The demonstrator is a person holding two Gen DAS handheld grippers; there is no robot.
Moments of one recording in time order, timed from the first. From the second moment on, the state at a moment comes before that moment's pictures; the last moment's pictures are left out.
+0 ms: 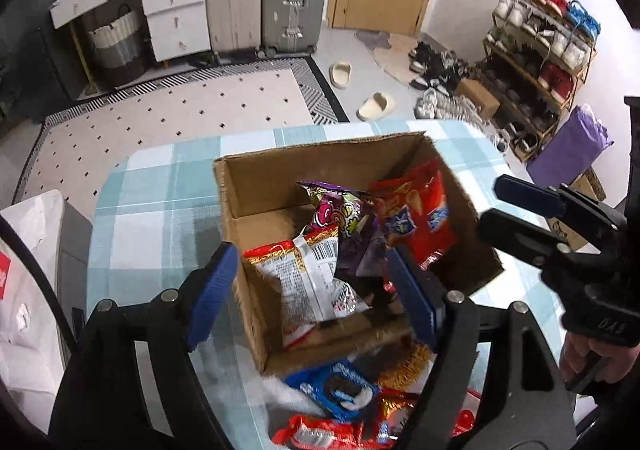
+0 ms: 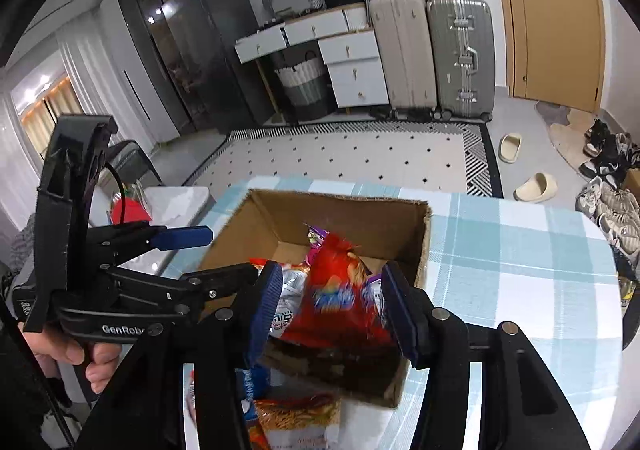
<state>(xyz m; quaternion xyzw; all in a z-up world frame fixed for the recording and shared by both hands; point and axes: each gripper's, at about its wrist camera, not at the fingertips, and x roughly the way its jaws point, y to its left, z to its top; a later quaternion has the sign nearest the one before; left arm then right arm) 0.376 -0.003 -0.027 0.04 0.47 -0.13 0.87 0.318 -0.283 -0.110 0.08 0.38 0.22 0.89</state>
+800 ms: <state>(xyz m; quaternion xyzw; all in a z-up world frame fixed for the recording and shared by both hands) 0.138 0.046 0.019 0.01 0.31 -0.06 0.95 0.106 -0.309 -0.092 0.08 0.27 0.24 0.93</state>
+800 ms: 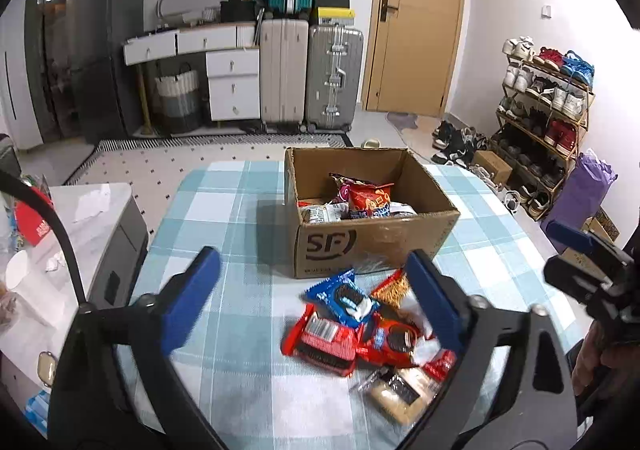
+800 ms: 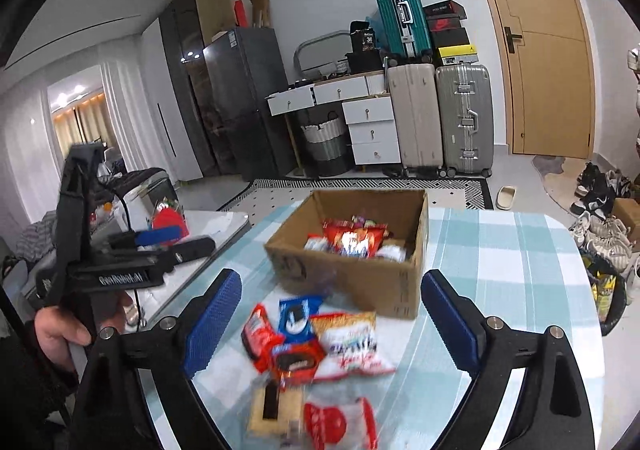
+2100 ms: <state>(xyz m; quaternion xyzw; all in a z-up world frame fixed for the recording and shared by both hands) 0.092 0.042 -0.102 -0.01 0.34 -0.04 0.94 0.079 -0.297 -0.216 0.11 0.40 0.21 0.89</state>
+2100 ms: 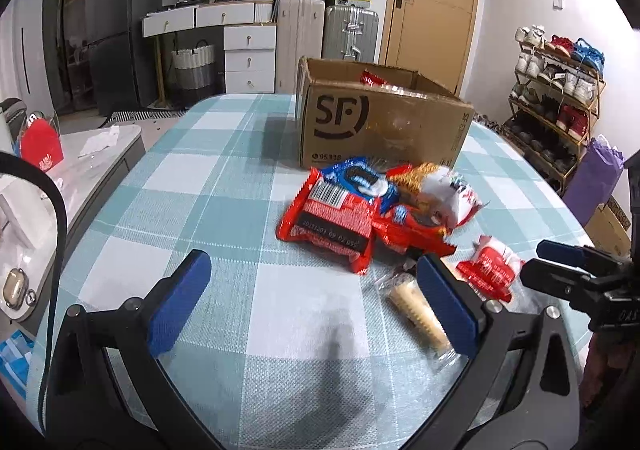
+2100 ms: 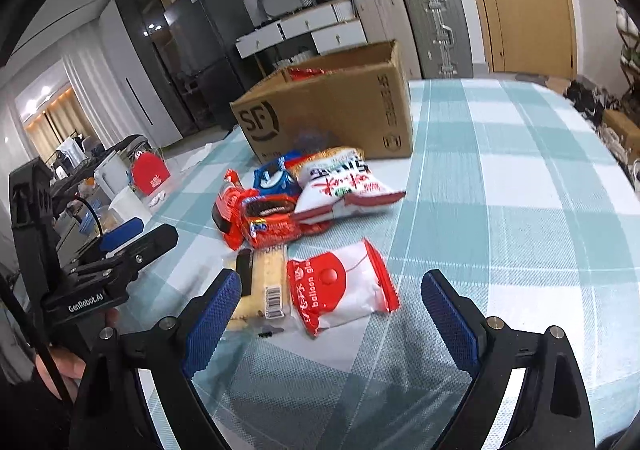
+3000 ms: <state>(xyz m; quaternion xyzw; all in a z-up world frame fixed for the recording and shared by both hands) 0.091 0.049 -0.105 -0.02 0.34 -0.03 0.94 0.101 -0.264 -0.239 0.03 0.44 0.19 0.88</state>
